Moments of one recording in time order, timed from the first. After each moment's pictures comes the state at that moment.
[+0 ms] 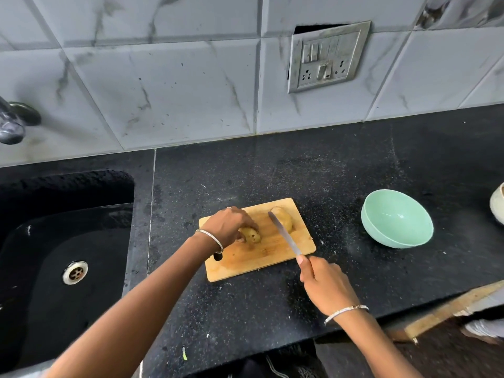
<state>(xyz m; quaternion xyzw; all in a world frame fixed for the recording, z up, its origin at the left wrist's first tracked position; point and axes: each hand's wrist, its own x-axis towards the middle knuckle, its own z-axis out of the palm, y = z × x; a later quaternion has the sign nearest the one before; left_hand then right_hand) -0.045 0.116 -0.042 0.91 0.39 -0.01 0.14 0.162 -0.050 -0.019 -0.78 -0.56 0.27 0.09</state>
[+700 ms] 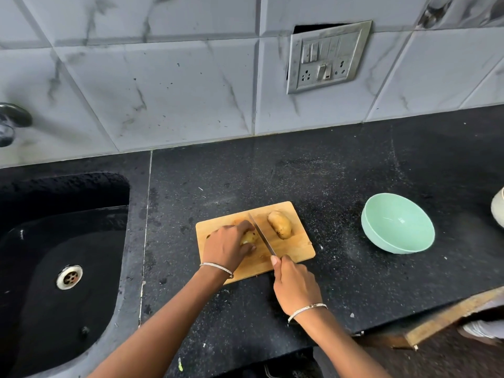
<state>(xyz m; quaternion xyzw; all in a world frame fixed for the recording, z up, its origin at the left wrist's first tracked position) -0.032 0.075 -0.066 0.80 0.57 0.13 0.14 0.116 -0.027 -0.040 -0.77 -0.59 0.23 0.09</state>
